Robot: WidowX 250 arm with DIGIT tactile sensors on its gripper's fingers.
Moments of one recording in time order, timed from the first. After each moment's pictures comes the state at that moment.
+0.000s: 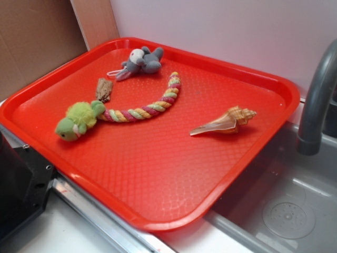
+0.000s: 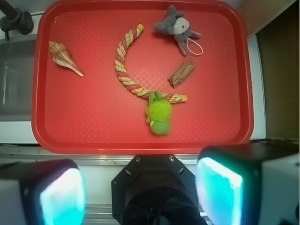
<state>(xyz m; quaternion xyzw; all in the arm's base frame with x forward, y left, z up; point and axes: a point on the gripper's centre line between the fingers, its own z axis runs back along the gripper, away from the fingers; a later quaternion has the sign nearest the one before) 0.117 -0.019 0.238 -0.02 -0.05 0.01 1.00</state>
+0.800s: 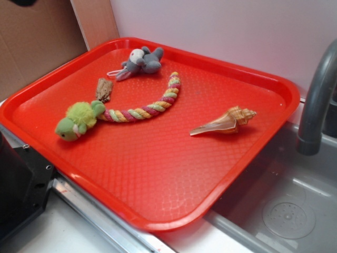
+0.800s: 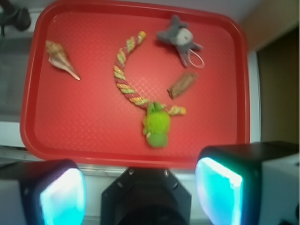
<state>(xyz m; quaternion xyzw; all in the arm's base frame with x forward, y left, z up) 0.140 -0.032 0.221 0.02 -0.05 -0.07 1.00</state>
